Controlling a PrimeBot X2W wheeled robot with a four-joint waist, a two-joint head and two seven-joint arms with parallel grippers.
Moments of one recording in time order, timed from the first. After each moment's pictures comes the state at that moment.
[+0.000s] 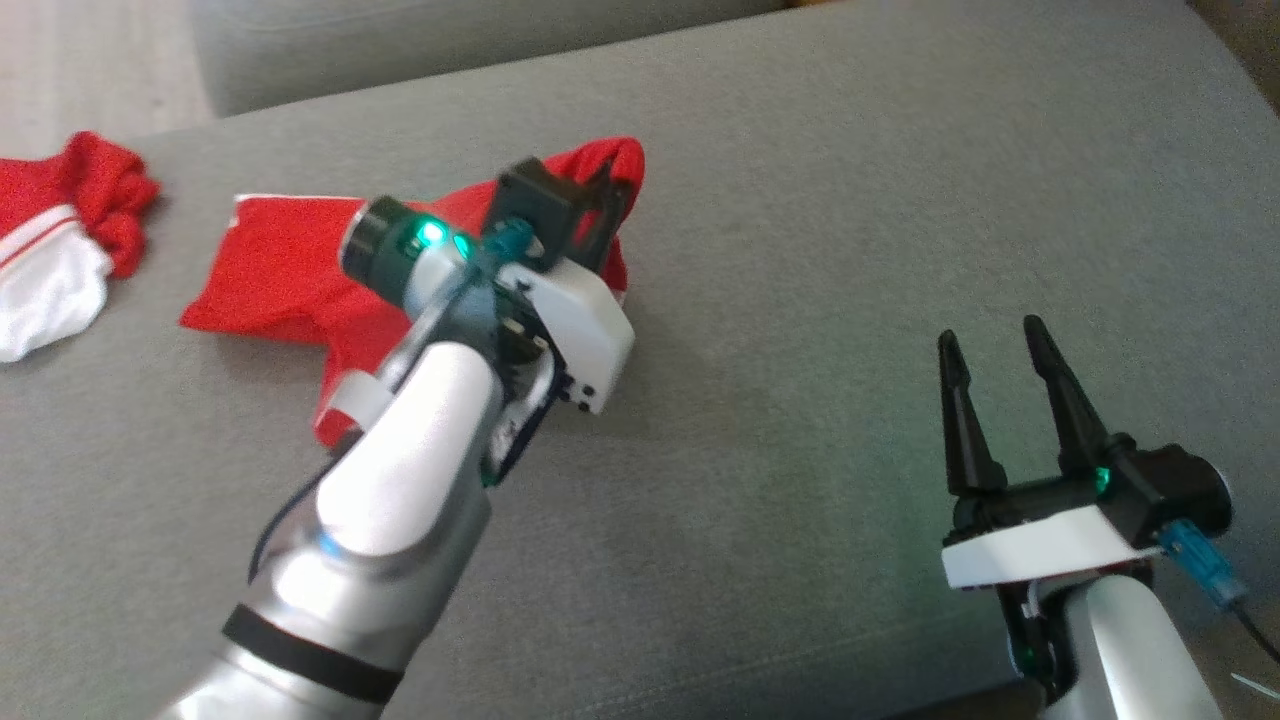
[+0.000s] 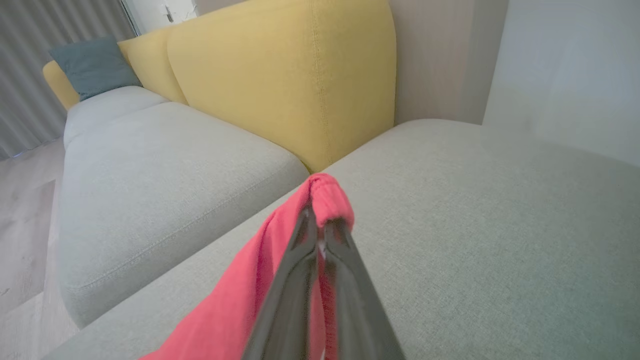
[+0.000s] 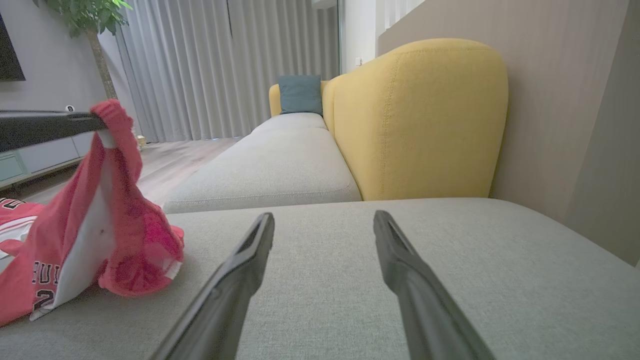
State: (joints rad) left arm -0.66 0.05 -0.55 0.40 -0.14 -0.04 0.10; right arm -0.10 -0.05 0.08 0.16 0.09 0.13 -0.25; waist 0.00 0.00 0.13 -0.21
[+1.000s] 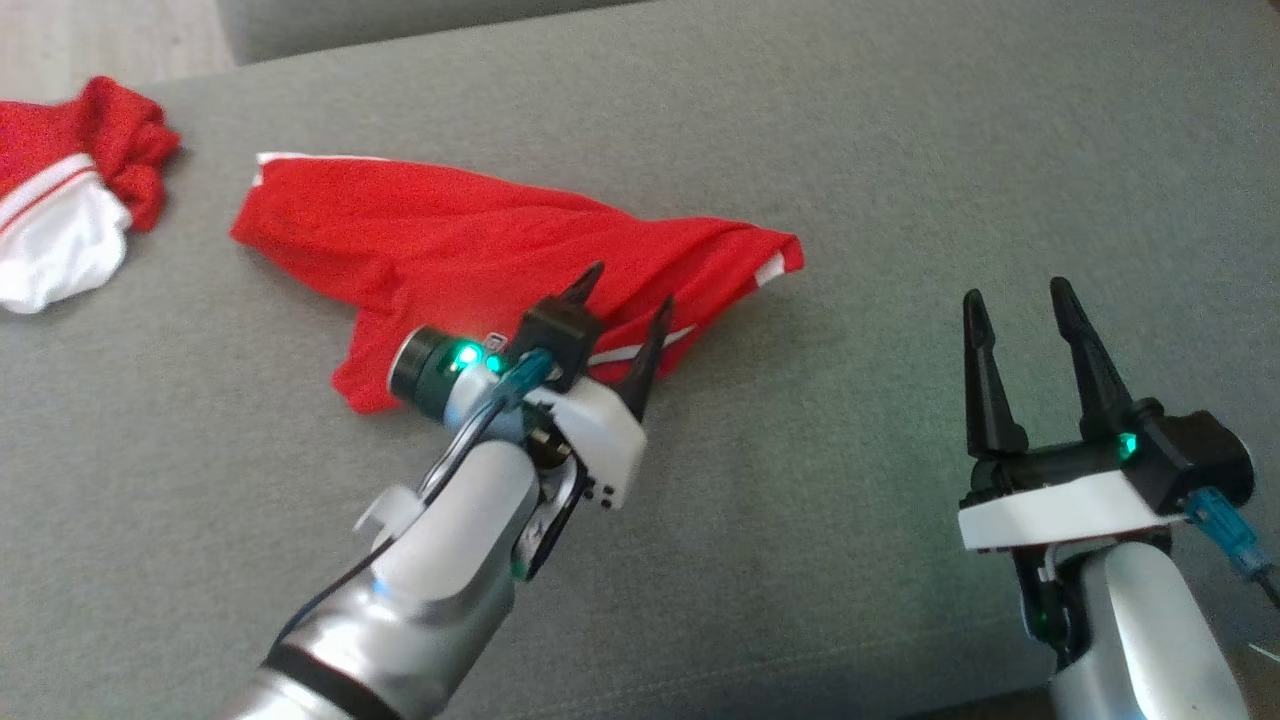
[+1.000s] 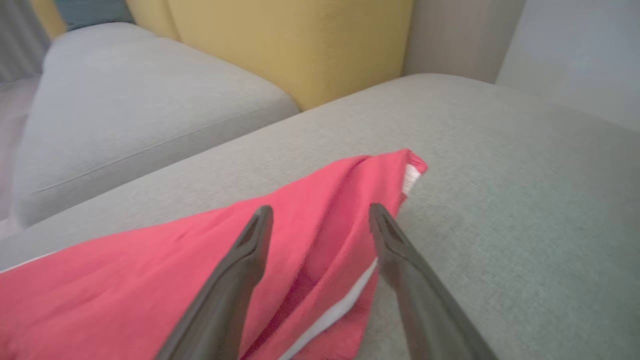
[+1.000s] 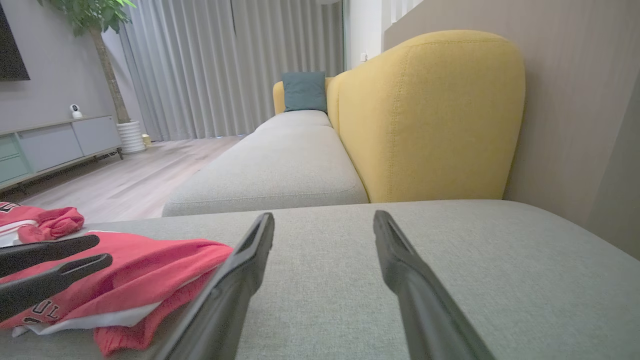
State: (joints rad) left arm -0.65 0.05 -0.84 0.67 -0.37 0.10 -0.21; right arm -0.15 -0.05 0.05 0.17 0.10 0.13 -0.25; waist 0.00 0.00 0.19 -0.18
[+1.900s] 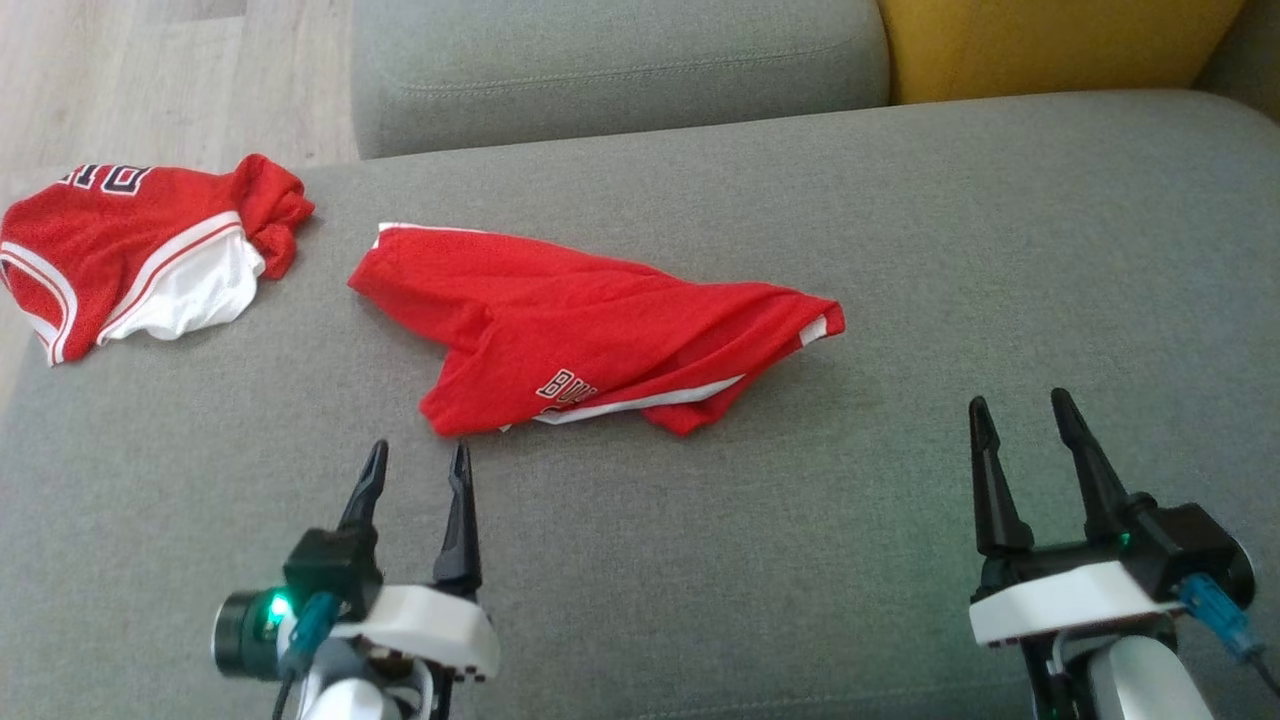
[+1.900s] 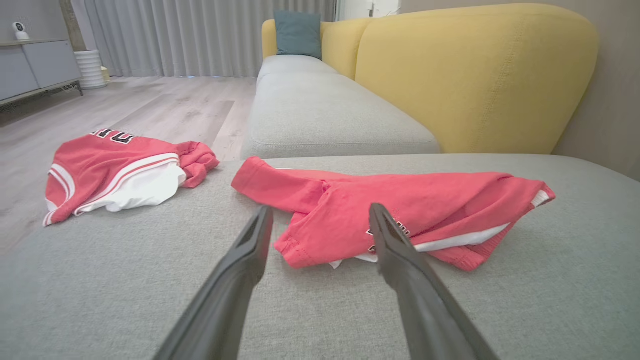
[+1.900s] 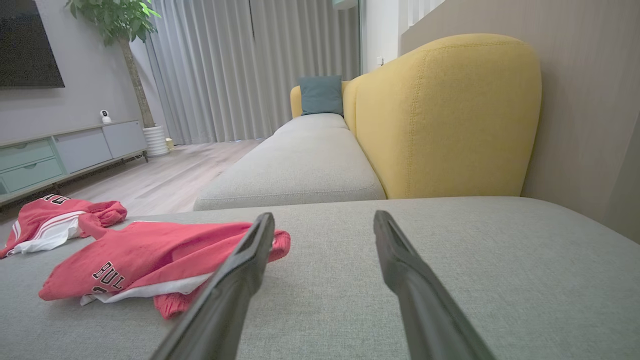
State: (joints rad) left arm -0.04 0.16 -0.44 0.16 -0.29 0.27 -0.25; right arm -0.01 -0.05 0.03 0.19 0.10 0.13 -0.25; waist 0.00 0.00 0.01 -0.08
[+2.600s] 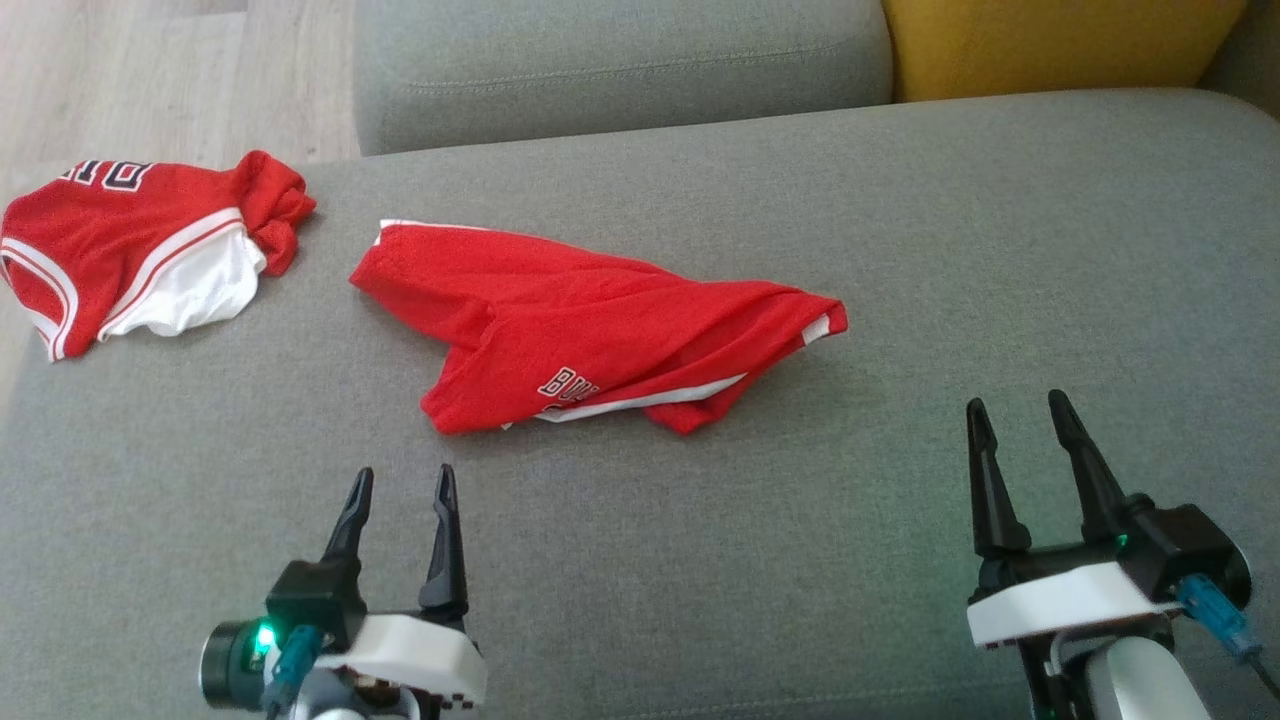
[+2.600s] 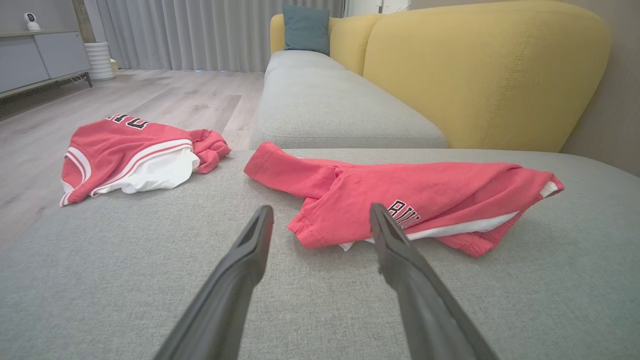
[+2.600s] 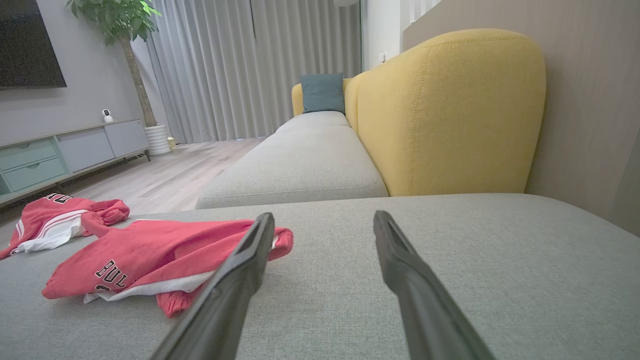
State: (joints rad) left arm 0.06 0.09 -0.30 0.13 -0.19 0.19 -0.25; right arm -0.01 -0.05 0.03 0.19 0.11 0.13 -0.25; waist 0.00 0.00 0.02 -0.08
